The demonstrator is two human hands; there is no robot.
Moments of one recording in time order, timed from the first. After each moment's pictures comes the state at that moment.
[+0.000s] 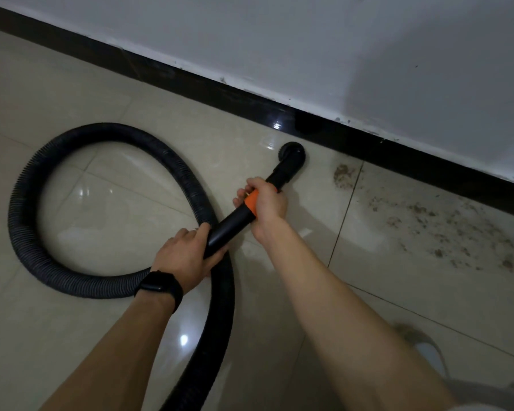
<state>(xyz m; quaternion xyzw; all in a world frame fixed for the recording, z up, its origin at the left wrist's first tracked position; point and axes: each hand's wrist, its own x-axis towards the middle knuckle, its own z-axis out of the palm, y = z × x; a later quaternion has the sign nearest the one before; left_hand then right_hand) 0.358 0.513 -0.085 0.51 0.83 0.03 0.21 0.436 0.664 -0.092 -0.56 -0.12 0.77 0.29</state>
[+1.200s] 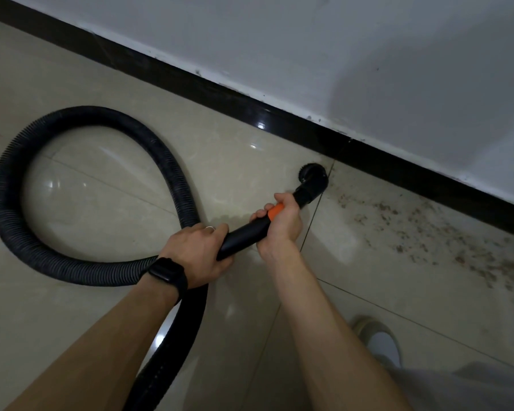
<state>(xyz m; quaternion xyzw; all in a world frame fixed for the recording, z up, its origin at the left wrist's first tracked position) 0.415 0.548 -0.069 0.62 0.76 -0.01 0.18 0.518 0.659 -0.081 -0.58 0.00 0.73 0.37</state>
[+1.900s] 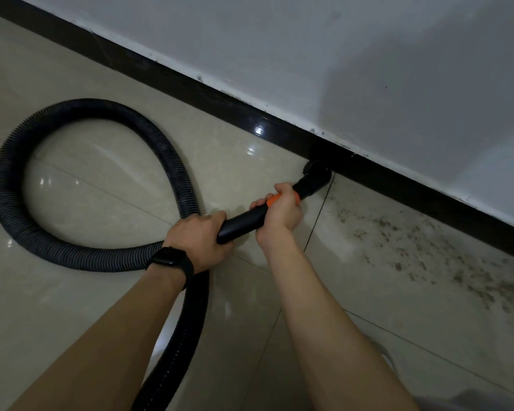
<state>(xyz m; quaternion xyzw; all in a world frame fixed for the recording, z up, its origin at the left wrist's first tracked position) 0.398 0.585 -0.085 0.56 0.80 0.04 0.23 0.490 0.700 -0.091 -0.61 -0.06 0.69 0.39</state>
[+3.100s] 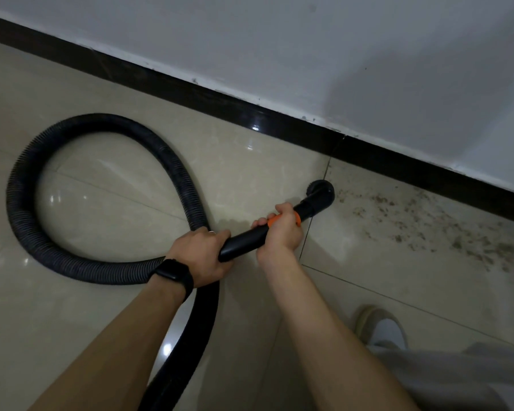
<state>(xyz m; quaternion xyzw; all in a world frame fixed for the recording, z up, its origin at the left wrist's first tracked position) 0.407 0.542 -0.072 0.62 0.74 -0.03 0.24 0.516 0.637 -0.079 -0.62 0.01 0.67 0.40</state>
